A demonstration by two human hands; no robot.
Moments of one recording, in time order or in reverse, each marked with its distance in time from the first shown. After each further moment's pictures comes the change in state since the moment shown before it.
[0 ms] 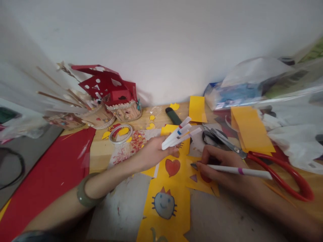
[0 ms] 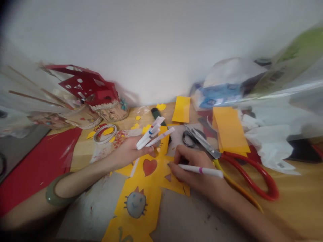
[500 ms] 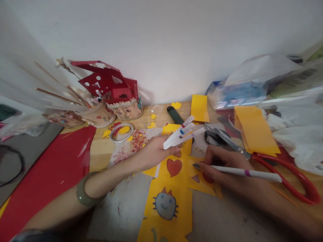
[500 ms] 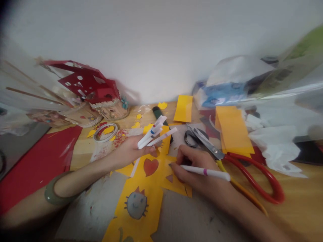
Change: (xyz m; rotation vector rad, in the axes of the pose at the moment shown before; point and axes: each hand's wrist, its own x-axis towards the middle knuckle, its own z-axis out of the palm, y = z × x) left_hand 0.000 0.003 0.000 0.023 -0.007 -0.036; right_hand 0.001 0.004 0.000 0.026 -0.005 -0.010
